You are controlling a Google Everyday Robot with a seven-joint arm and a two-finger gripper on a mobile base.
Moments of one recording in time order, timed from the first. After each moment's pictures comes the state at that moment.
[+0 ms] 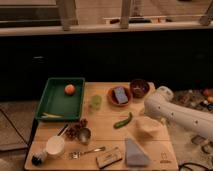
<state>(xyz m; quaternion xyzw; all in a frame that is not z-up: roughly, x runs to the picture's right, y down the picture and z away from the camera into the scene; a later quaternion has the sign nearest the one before) 0.271 0.183 0.825 -0.26 -0.07 -0.52 0.81</state>
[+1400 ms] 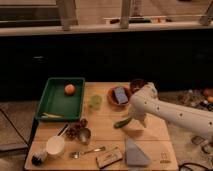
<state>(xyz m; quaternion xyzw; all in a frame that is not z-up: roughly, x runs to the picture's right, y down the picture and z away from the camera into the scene) 0.179 0.198 0.843 -0.26 -0.16 -0.49 0.82</state>
